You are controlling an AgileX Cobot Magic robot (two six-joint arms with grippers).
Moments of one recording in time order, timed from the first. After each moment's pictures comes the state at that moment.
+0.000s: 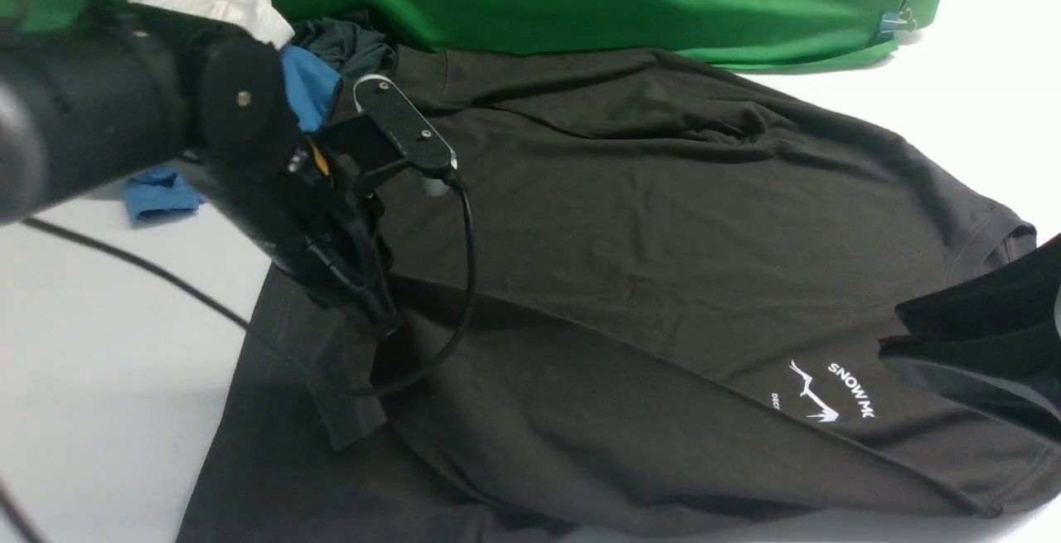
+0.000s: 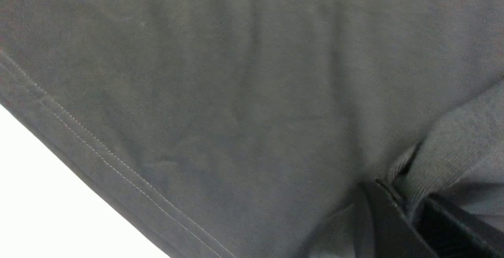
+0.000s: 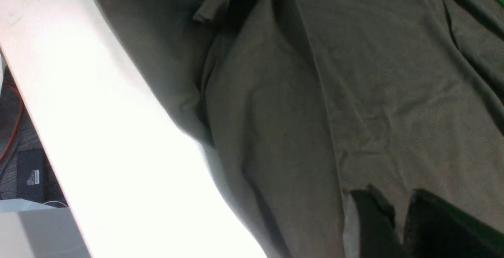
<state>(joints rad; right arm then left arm) 0.86 0.87 -1.00 -0.09 0.97 -0.14 -0.33 1.66 -1.17 -0.01 0.85 0.58</state>
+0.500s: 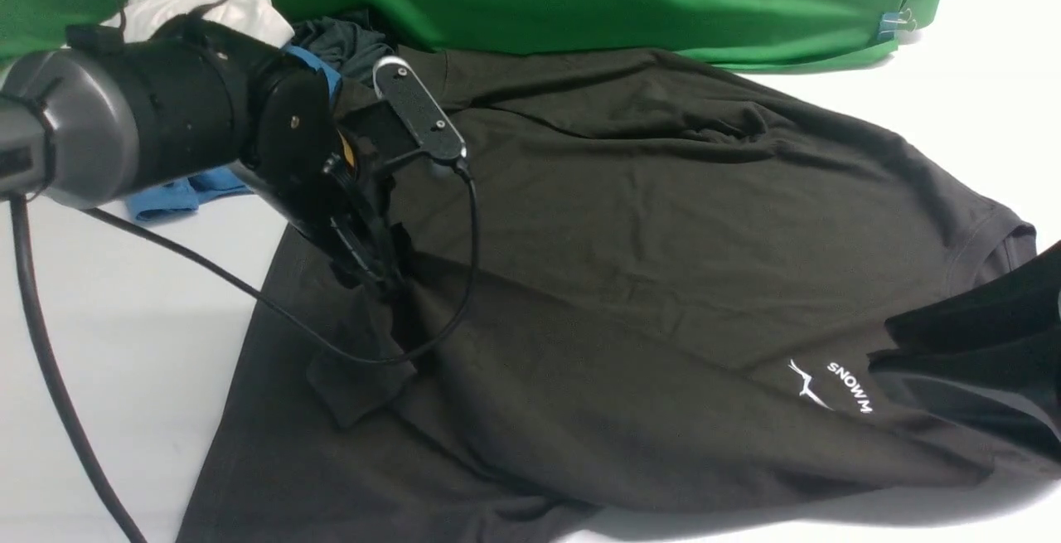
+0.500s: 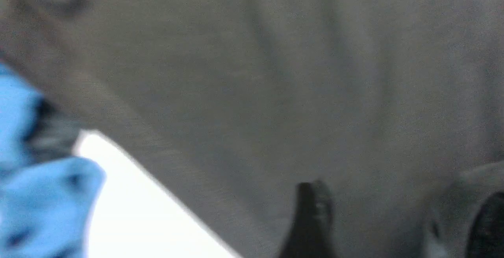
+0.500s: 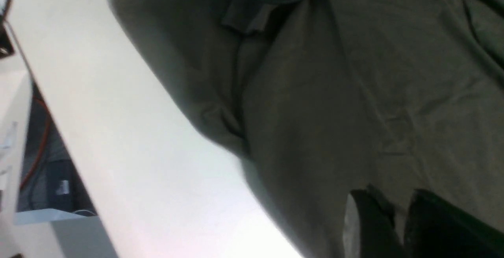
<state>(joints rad) 0.86 0.87 -1.00 -0.03 0.96 -0.12 -0.32 1.75 -1.20 0.26 0.66 0.53</state>
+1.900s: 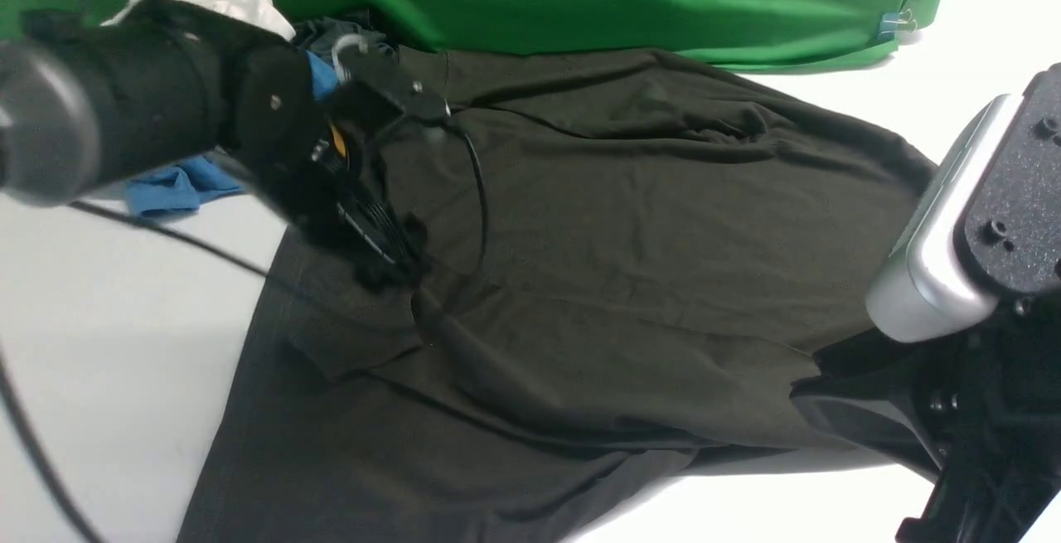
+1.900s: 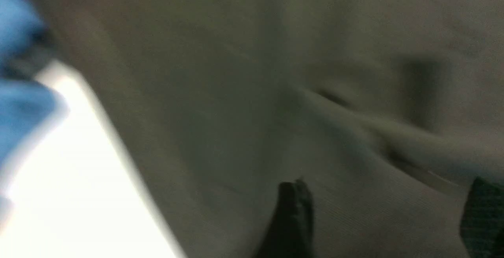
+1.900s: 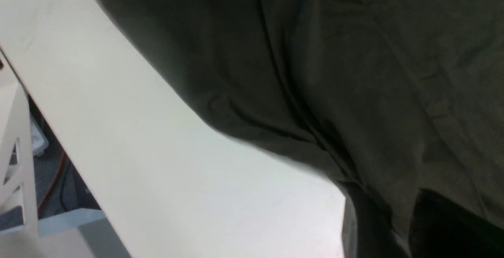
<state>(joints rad) 0.86 0.97 -0.94 -0.04 0.89 0.03 -0.34 1.68 -1.17 0.01 0.77 0.37</state>
